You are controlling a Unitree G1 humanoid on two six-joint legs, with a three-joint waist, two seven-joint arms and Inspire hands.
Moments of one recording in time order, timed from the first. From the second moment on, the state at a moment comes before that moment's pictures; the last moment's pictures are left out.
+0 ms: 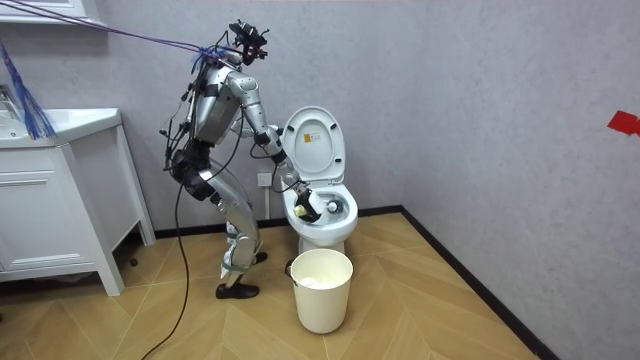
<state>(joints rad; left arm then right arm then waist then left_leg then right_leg) -0.36 0.57 -0.45 0.38 0.78 0.12 0.69 -0.64 -0.55 0.55 1.17 -0.05 0.19 -0.22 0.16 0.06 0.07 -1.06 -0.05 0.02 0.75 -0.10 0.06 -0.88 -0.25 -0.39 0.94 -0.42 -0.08</state>
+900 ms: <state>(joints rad) -0.26 0.54 -0.44 0.40 0.70 -0.05 0.67 -0.42 -0.67 0.57 1.03 -0.82 0.24 -0.24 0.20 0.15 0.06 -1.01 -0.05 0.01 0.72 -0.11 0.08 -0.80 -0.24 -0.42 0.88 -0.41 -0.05</state>
